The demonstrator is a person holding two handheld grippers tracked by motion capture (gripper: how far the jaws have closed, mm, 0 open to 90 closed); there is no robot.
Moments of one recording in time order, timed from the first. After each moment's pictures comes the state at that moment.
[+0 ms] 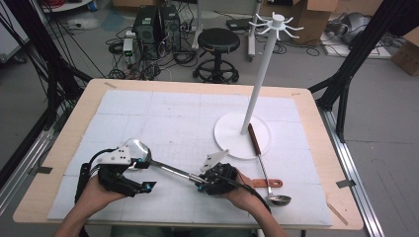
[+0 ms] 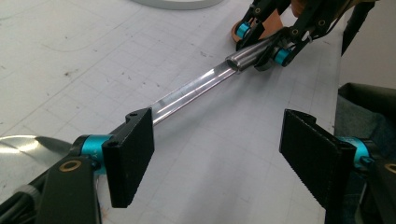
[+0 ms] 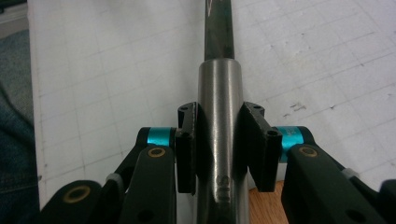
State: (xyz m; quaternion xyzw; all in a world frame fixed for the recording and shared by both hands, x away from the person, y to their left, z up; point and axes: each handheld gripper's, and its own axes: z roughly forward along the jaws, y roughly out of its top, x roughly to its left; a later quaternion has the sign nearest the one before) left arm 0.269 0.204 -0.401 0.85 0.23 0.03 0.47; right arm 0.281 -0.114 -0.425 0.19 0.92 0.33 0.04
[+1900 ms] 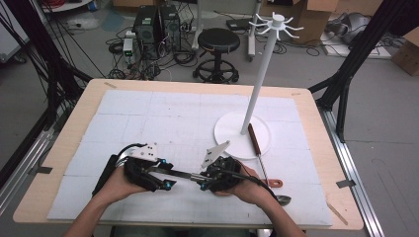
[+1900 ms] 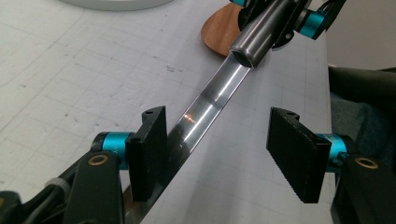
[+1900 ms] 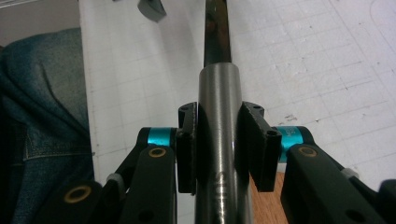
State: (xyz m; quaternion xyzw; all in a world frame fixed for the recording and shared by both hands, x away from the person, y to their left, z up) left arm 0.293 0.149 -0.407 0.88 0.16 -0.01 0.45; right arm 0.279 -0.117 -0.381 0.15 0.94 0.31 0.02
